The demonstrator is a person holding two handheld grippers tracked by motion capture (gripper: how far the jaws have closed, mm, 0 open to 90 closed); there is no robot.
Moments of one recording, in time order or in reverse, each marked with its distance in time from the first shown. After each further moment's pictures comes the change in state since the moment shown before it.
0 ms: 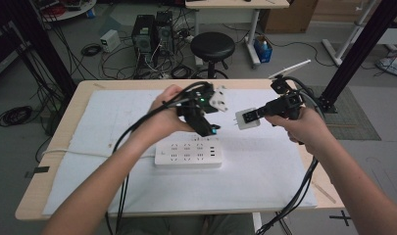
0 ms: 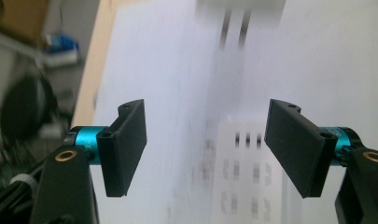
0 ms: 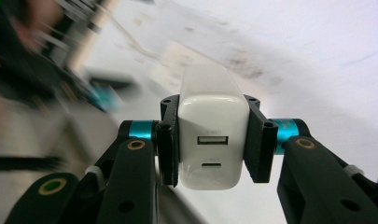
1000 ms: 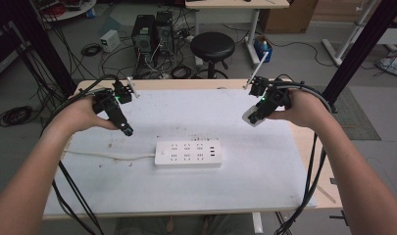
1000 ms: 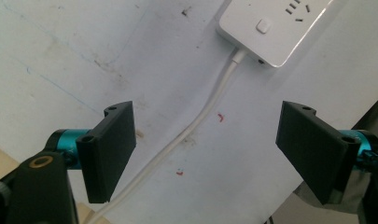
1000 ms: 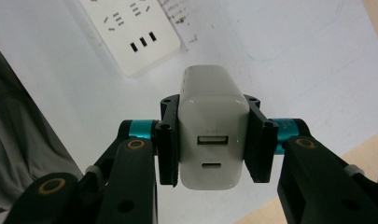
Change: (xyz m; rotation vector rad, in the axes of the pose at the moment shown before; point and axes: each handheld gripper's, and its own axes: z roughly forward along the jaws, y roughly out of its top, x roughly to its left) left arm 0.055 -0.155 -0.042 0.426 -0.124 -0.514; right arm 0.017 0.037 0.023 0.345 -0.337 -0.540
